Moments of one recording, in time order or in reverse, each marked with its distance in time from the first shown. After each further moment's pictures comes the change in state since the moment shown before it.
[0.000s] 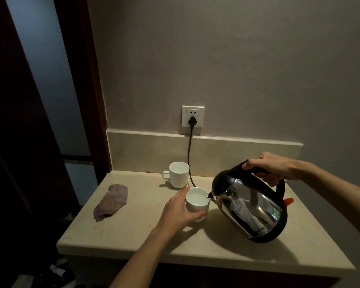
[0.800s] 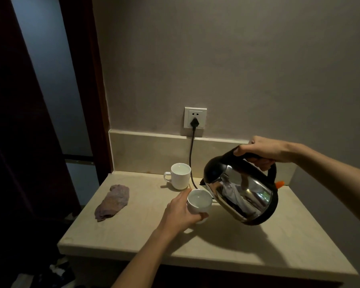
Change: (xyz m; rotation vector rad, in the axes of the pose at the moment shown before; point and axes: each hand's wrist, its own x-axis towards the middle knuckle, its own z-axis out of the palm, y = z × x) left_hand -0.003 0.013 -0.012 -0.062 -0.051 -0.016; right_hand 0.012 -0.057 -0.011 -0.148 -0.020 -0.071
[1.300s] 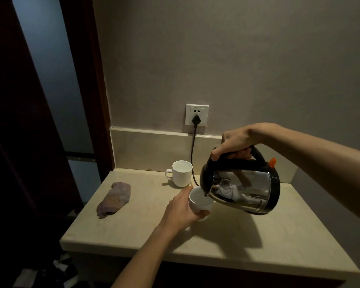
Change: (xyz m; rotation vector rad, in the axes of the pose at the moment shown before) left_hand 0.002 0.003 -0.002 0.017 -0.023 -0.031; right_hand 0.046 -0.075 0.019 -0.430 -0.235 0.212
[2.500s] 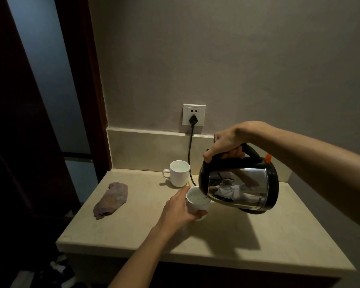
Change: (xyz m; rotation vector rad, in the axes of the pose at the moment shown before) left_hand 0.002 -0.006 0.004 -0.025 0.019 0.025; right_hand 0.007 -0.019 0.000 -0.127 -0.026 0.087
